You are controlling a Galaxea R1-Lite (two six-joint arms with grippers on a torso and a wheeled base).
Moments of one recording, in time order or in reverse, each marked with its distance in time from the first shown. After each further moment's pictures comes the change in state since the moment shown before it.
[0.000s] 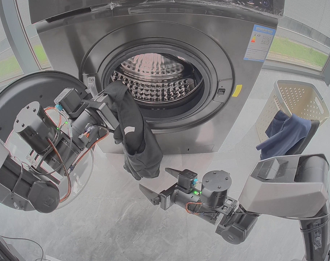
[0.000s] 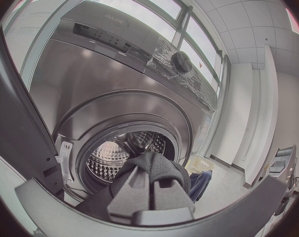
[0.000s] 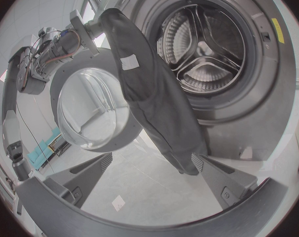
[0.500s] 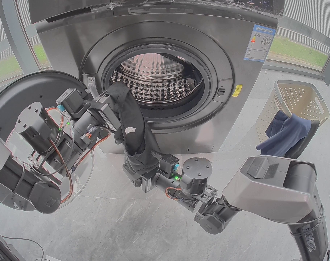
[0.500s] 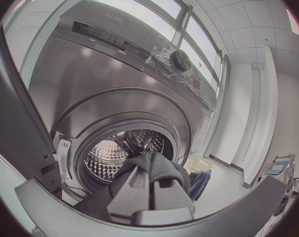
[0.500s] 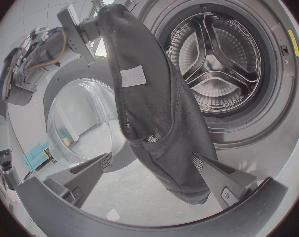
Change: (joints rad) left arm -0.008 0.007 -0.003 0.000 0.002 -0.001; right arm 0.018 0.084 -0.319 0.096 -0.028 -0.030
